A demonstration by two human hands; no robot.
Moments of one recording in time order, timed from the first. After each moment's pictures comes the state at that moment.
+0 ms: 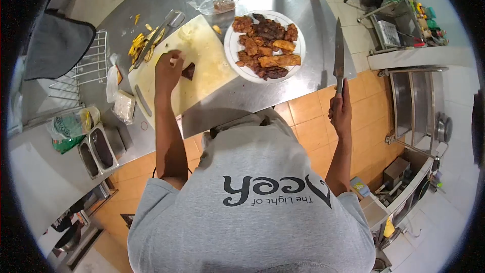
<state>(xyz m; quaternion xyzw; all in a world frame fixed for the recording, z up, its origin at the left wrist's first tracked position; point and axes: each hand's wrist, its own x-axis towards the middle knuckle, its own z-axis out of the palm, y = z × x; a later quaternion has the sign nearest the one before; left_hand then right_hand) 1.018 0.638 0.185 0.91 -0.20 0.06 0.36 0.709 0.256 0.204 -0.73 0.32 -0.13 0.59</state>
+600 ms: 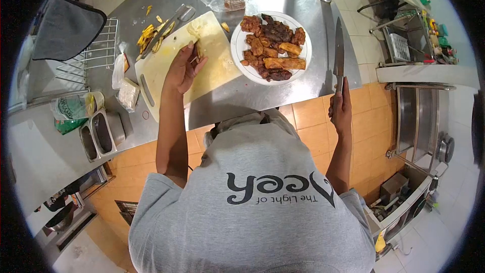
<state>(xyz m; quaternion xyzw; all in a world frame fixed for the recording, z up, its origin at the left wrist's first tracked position) 0.987 0.608 0.211 0.51 0.11 -0.27 0.81 0.731 0.240 0.196 -0.74 0.29 -0.09 0.60</state>
